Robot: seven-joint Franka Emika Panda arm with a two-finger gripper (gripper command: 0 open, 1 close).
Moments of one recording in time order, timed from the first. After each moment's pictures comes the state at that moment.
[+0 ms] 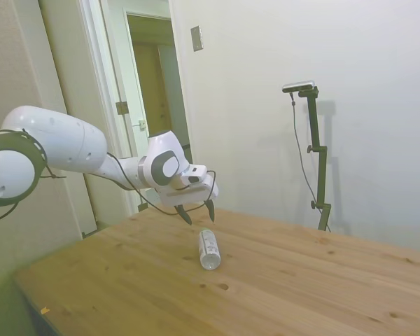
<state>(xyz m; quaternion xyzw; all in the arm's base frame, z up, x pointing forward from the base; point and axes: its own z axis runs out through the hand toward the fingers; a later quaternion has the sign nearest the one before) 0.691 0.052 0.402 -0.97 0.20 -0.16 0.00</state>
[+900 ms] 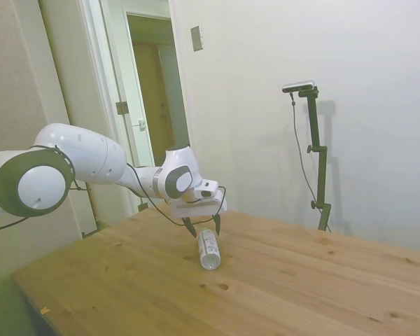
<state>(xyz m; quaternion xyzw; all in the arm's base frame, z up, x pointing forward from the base) 0.713 0.041 0.362 -0.97 0.19 -0.12 0.01</state>
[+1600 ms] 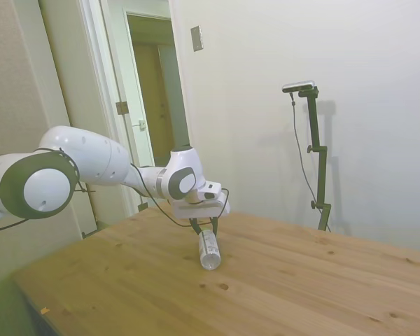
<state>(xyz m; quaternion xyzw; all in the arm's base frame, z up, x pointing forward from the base) 0.717 0.035 0.355 -0.97 0.20 -0.11 0.02</state>
